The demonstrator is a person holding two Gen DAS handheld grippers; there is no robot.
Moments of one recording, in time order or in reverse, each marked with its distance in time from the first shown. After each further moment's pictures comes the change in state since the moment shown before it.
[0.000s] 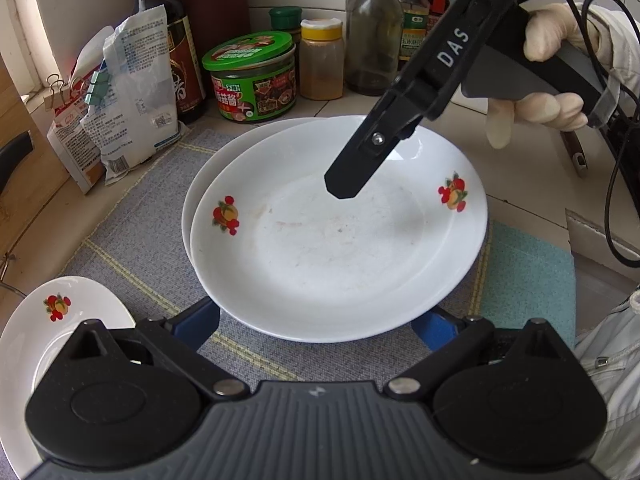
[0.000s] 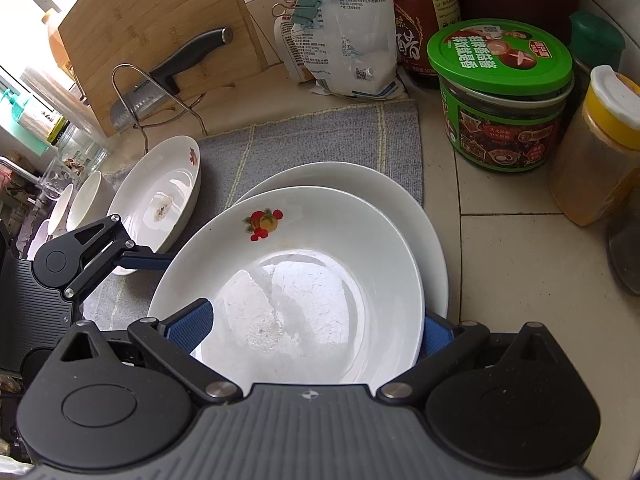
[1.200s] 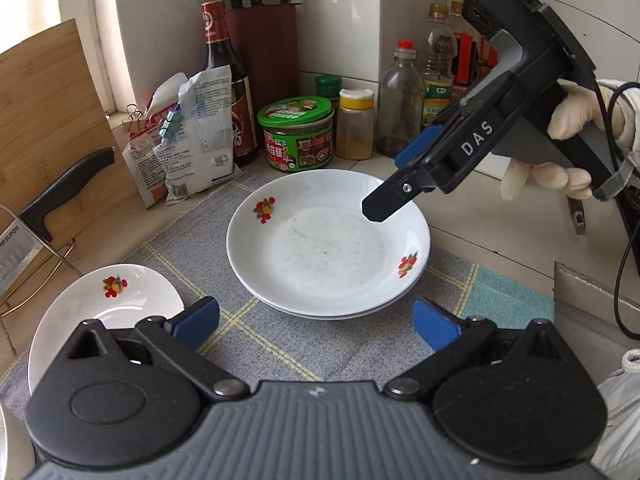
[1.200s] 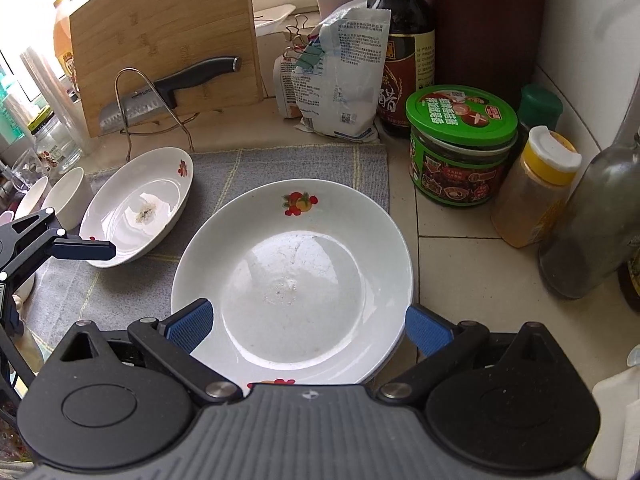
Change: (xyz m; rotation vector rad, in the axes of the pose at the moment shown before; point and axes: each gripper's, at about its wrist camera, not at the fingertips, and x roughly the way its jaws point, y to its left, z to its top) left arm -0.066 -0.021 -0.022 -0.132 -0.185 0.135; right arm -0.035 0.039 -0.028 -0.109 -0.155 -0.197
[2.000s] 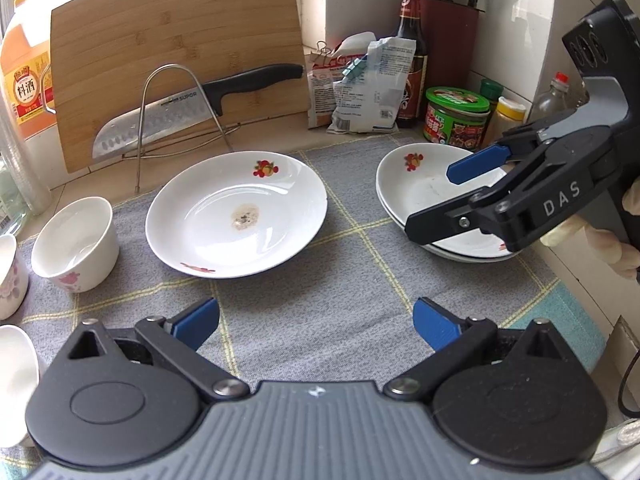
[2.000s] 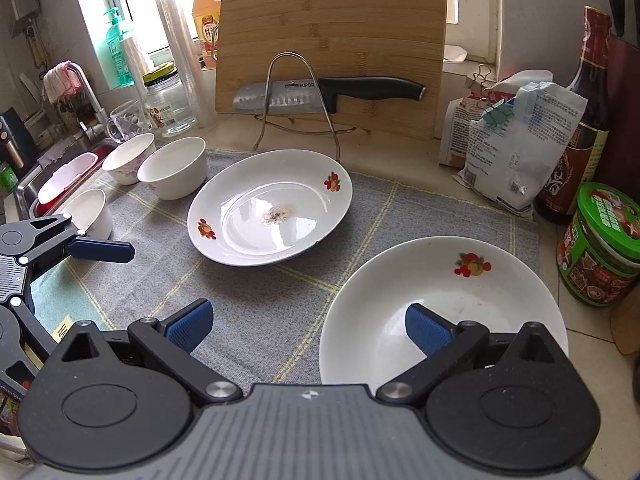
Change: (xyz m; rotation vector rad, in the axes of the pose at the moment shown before) left arm -0.049 0.015 -0.053 -0.406 0.081 0.352; right arm 0.022 0.093 0.002 -0.289 -0.067 0.201
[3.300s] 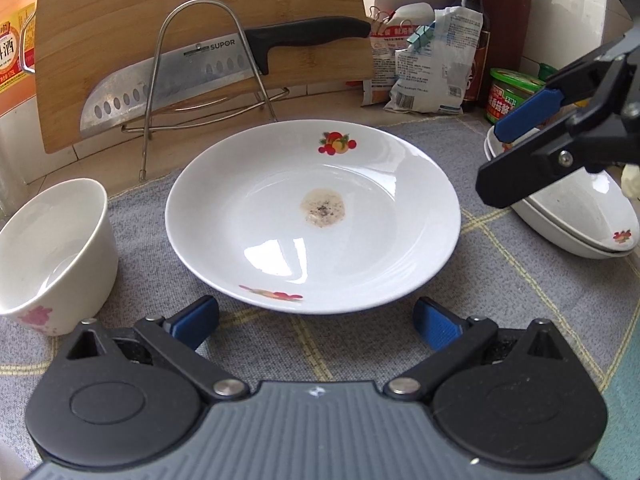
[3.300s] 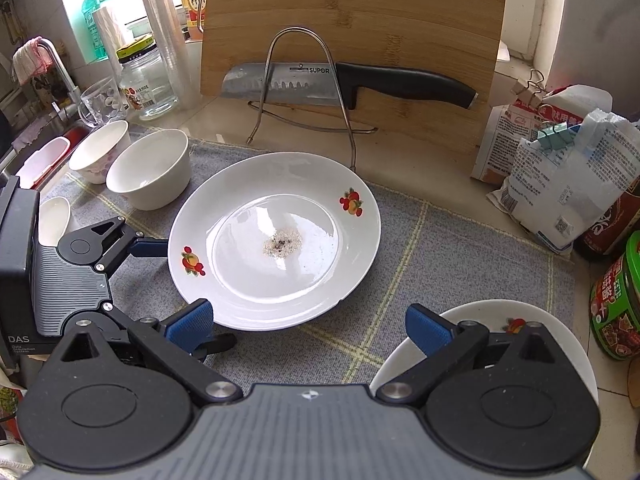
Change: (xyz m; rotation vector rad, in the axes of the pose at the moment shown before) left arm 0.093 0.075 0.001 0.033 -0.028 -0.038; right arm 0.068 0.022 0.058 -0.020 0.112 -0.063
